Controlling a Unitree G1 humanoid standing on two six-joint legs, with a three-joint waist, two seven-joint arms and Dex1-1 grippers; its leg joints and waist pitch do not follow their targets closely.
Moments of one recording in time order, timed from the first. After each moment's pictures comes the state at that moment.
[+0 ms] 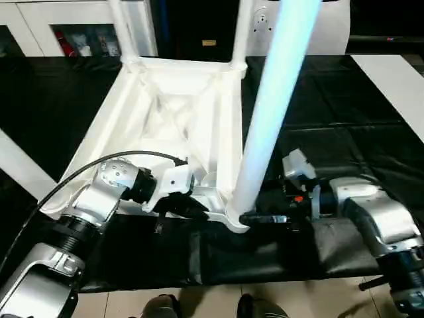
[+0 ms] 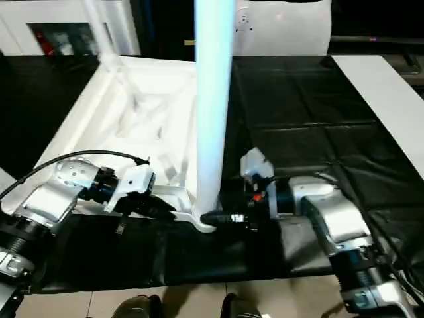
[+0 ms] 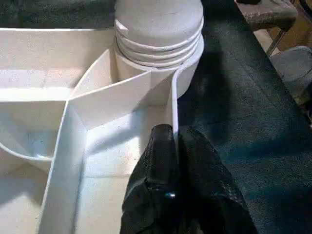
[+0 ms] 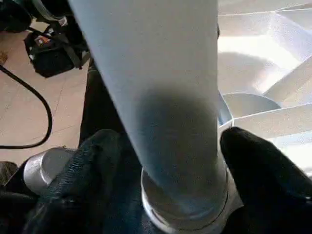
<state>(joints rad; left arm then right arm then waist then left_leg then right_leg) -0.58 0.49 -0.36 0.44 -0.05 0.00 -1.44 -0.41 -0.49 0.21 0.15 0.33 0.36 1.32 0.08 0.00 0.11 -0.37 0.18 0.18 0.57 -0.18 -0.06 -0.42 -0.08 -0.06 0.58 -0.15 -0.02</state>
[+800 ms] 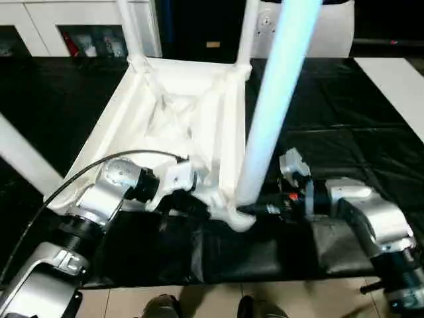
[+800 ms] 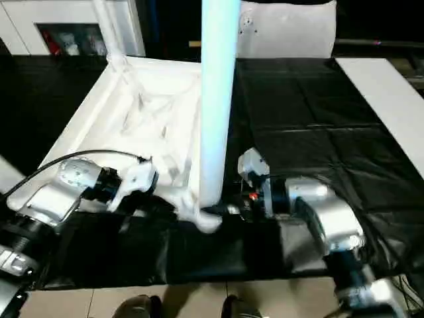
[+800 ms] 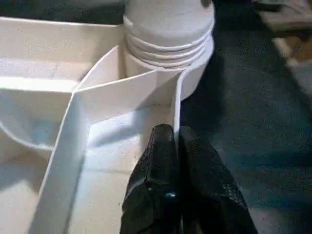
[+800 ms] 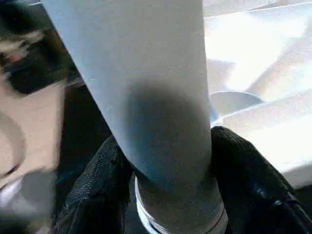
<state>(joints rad) -0.59 0.43 -0.33 0.46 -0.02 0.11 -1.31 -0.39 -0.39 0.15 0.13 0.31 0.46 1.11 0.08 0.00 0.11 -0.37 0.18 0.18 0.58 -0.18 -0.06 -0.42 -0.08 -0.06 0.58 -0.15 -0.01</state>
